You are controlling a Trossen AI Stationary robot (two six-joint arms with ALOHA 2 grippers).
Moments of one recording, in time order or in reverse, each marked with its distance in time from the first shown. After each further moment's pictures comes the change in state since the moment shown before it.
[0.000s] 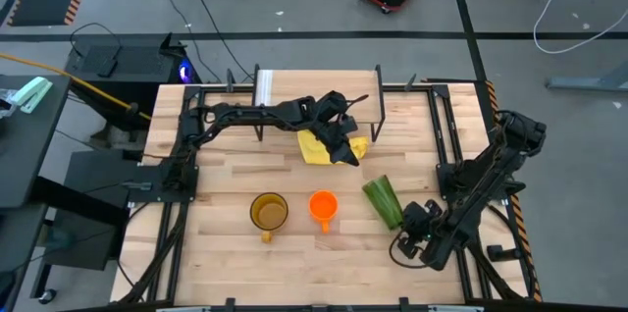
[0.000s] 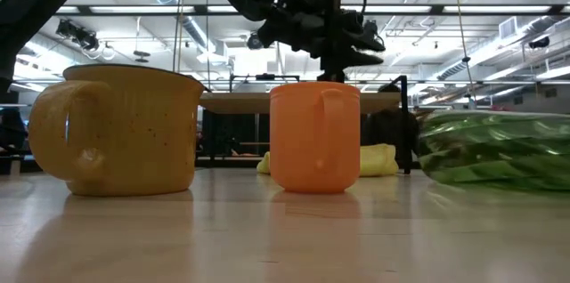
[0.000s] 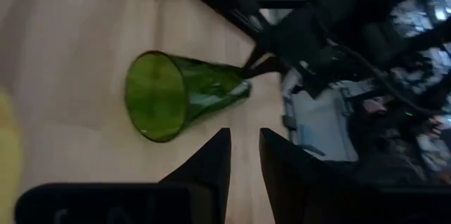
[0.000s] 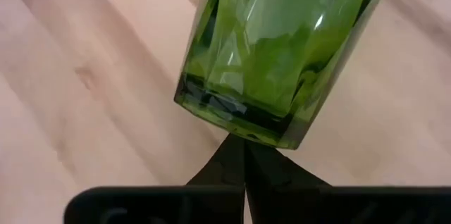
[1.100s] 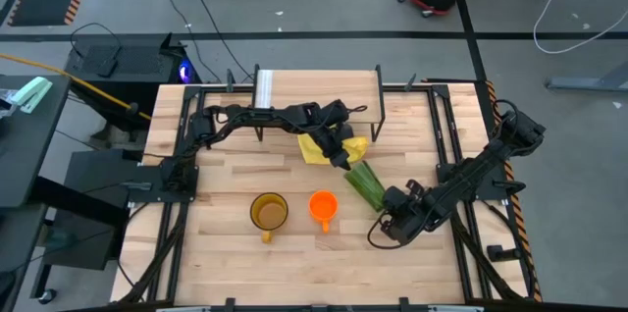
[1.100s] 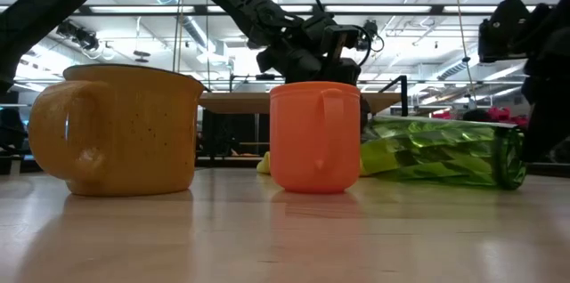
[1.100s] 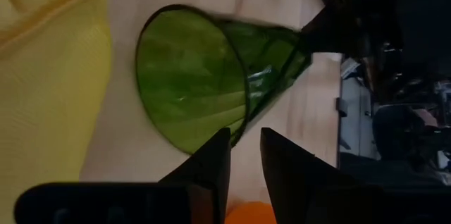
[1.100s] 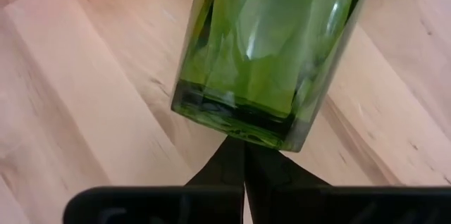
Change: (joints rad) left arm 0.014 0.101 -0.001 -0.117 -0.032 -0.009; right arm -0.300 -0.001 0.000 0.028 0.000 -0.439
